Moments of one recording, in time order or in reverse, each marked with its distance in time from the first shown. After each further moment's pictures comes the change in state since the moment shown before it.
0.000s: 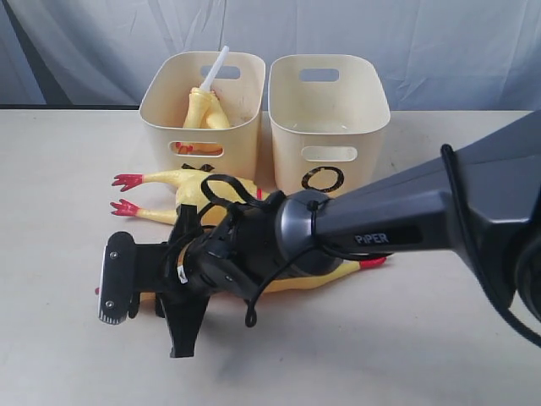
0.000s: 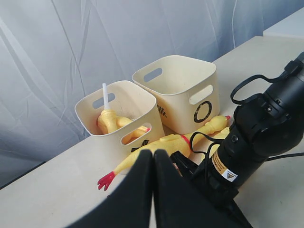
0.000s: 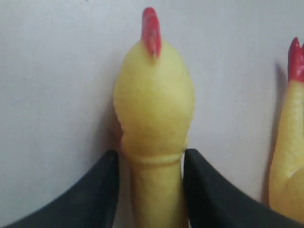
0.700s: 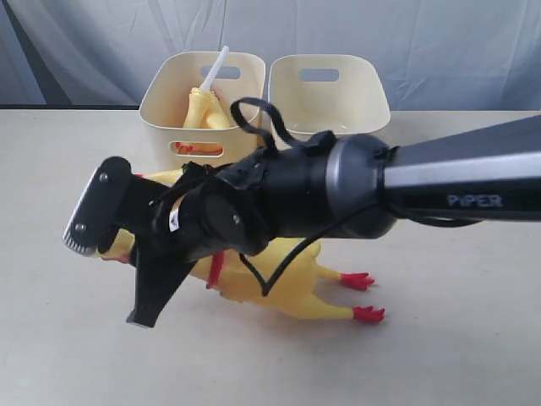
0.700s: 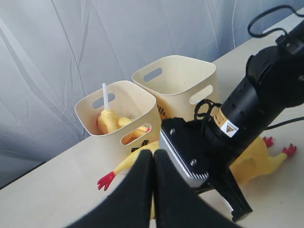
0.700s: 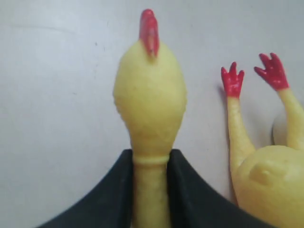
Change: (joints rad) left arm 0.000 0.000 0.000 0.000 0.000 0.000; right arm -0.002 -0.205 0.000 0.292 0.098 0.007
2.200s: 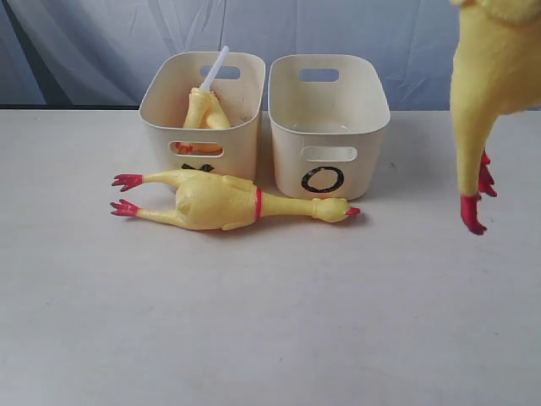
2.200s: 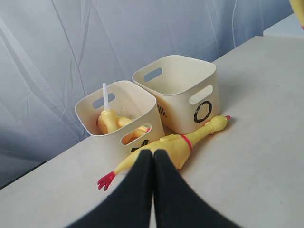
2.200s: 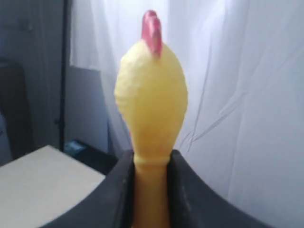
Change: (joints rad) left arm 0.000 0.000 0.000 0.001 0.000 0.000; right arm -0.491 -0.891 0.000 0.101 0.114 0.350
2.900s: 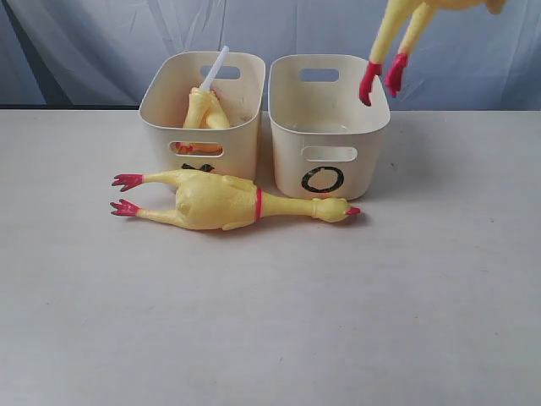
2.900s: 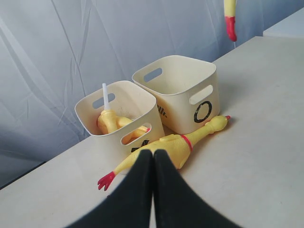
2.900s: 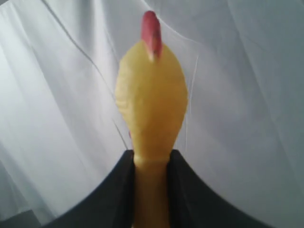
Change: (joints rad) left arm 0.000 0.000 0.000 0.000 0.000 0.000; right arm -0.207 0.230 0.000 0.196 -0.533 0.210
